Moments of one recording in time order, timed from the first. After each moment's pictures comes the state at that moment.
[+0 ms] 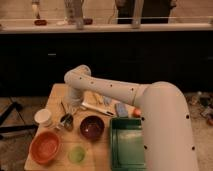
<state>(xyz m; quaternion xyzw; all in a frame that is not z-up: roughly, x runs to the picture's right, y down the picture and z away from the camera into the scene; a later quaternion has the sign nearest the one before) -0.188 0.121 0.807 -0.27 -0.31 -0.40 0.81</state>
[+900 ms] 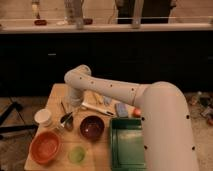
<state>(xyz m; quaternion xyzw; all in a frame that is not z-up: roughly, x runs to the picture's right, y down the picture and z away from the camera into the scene) -0.188 0.120 0.807 -0.27 -0.31 -0.40 0.82</state>
